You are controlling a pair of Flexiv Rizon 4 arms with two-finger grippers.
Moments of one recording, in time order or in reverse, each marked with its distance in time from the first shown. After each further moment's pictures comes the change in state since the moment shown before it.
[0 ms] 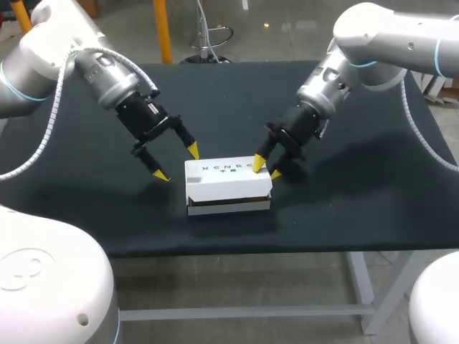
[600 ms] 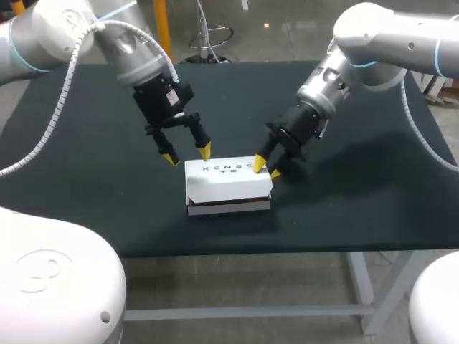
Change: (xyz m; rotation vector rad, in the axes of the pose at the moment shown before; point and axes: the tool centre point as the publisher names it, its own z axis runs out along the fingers) left arm 0.039 0.035 -0.006 0.111 -0.300 0.480; right arm 0.000 0.000 0.000 0.000 0.000 0.000
